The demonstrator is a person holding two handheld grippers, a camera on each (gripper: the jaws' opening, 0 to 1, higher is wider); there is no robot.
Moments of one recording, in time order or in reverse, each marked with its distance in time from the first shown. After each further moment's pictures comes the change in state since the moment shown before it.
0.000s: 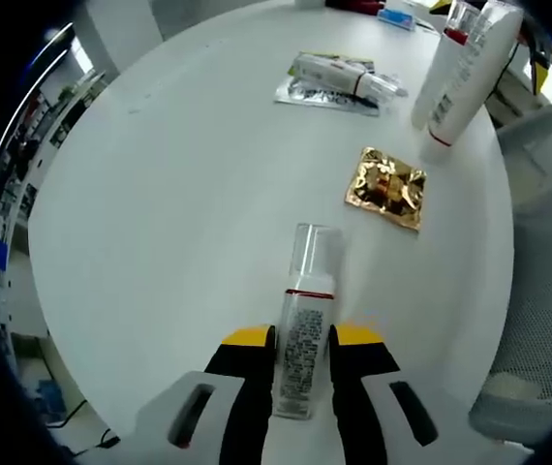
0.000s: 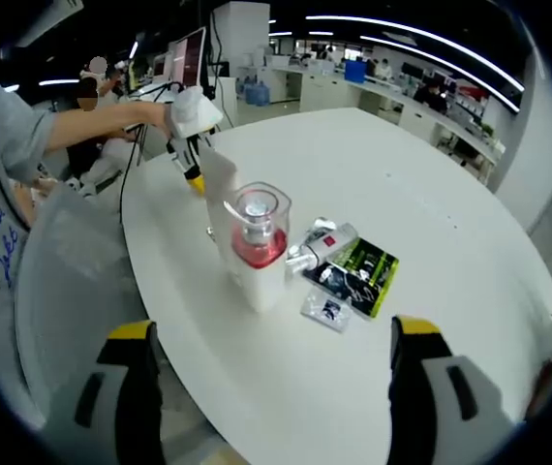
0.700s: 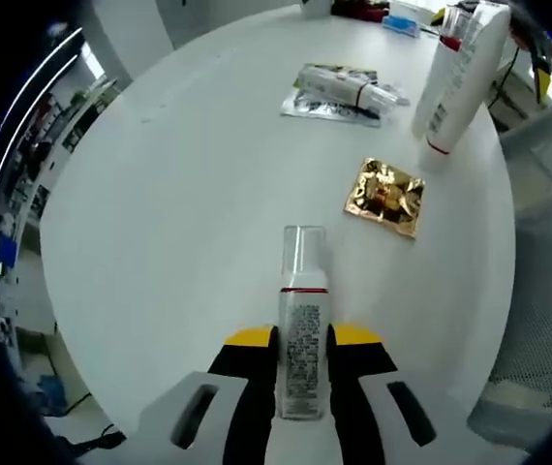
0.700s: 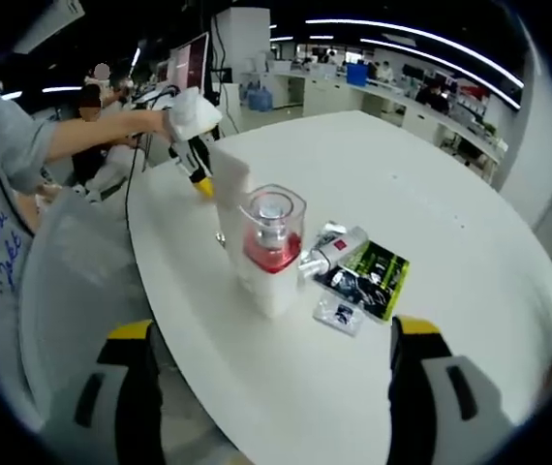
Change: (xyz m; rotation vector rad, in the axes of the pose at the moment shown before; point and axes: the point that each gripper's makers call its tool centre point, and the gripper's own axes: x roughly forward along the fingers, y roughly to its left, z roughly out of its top) left arm -0.015 -0.007 0.006 -0.009 -0.071 0.056; right arm 0.005 0.012 0.003 0.030 -0.044 0.032
